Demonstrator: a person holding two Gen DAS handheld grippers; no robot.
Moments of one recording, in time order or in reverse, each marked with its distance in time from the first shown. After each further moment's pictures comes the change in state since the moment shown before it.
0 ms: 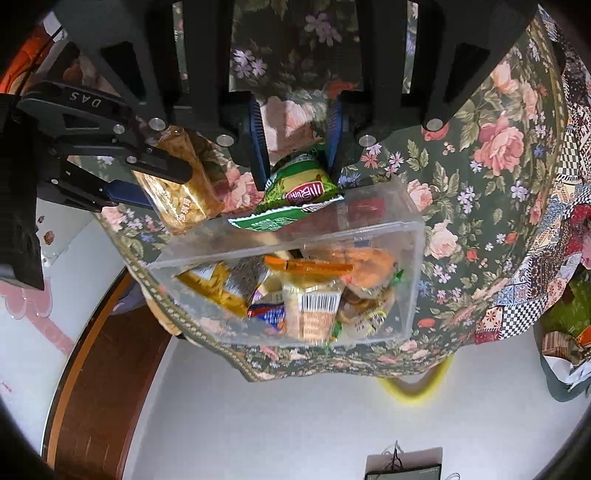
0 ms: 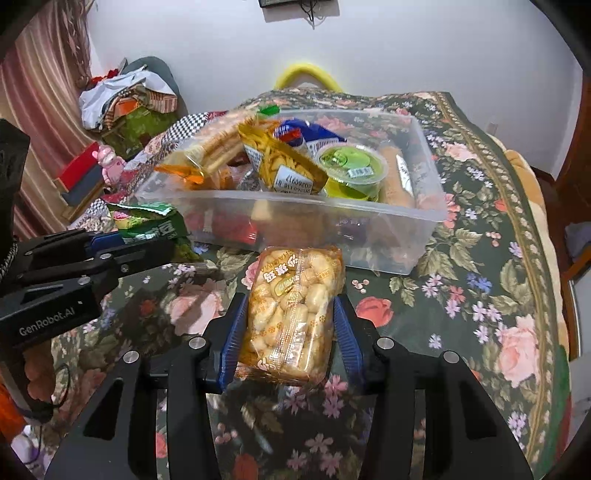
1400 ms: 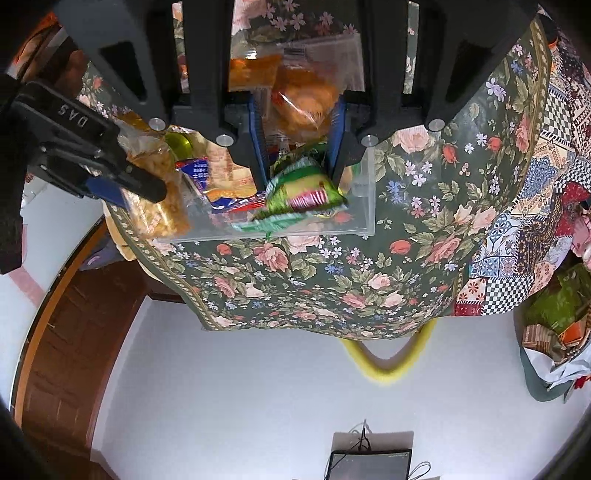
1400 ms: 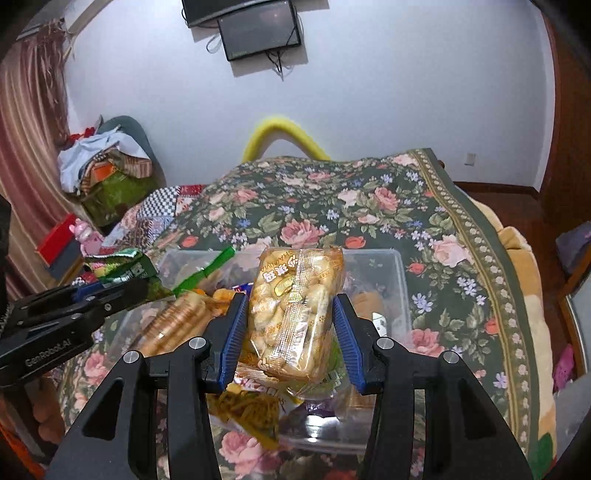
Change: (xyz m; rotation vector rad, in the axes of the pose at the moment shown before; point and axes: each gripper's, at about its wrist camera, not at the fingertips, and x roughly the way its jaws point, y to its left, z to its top) left arm 0.040 0.049 0.102 -0.083 -0.095 0.074; right arm 0.023 -0.028 0.105 0.085 -0.186 -0.054
